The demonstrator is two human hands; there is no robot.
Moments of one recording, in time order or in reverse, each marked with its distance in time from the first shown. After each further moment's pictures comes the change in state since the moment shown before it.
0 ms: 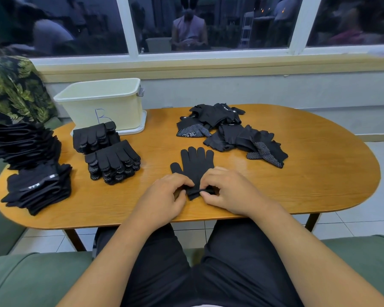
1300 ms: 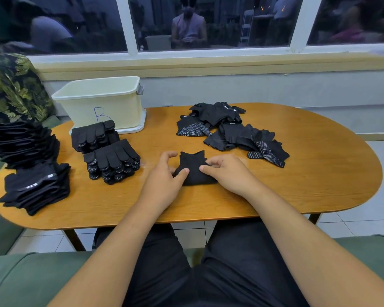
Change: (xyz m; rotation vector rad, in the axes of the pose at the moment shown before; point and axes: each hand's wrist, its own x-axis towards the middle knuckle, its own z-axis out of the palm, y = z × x) left_hand 0.036 0.005 0.000 -0.276 0.178 -0.412; right_hand 0.034 0.007 -0.005 0.490 0.022 0.540
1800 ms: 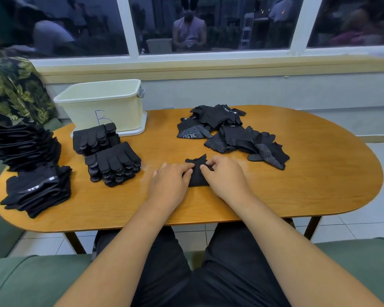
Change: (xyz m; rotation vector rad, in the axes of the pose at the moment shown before) left_hand 0.015 0.003 0.020 0.449 0.000 0.150; right_hand 0.006 -0.004 0.027 -0.276 0.360 0.027
